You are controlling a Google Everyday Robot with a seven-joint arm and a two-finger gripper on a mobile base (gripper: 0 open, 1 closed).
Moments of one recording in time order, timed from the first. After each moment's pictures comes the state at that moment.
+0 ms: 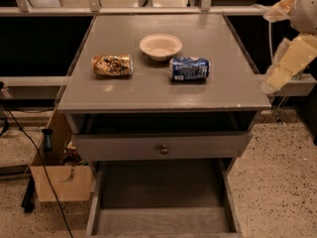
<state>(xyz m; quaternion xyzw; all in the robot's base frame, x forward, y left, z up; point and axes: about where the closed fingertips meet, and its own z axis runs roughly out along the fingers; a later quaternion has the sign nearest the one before) 0.508 -0.212 1.004 -0.61 0.74 0.01 0.28</state>
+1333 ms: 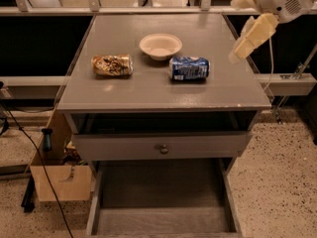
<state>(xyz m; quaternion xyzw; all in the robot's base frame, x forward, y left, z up) 0.598 -0.169 1.004 -0.61 0.70 0.13 0.35</state>
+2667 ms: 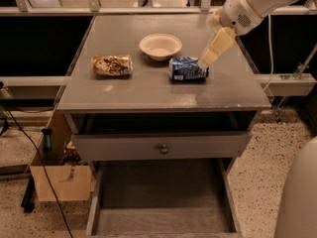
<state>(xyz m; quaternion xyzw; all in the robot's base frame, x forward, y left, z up) 0.662 -0.124 0.938 -0.60 0.73 0.15 0.30</state>
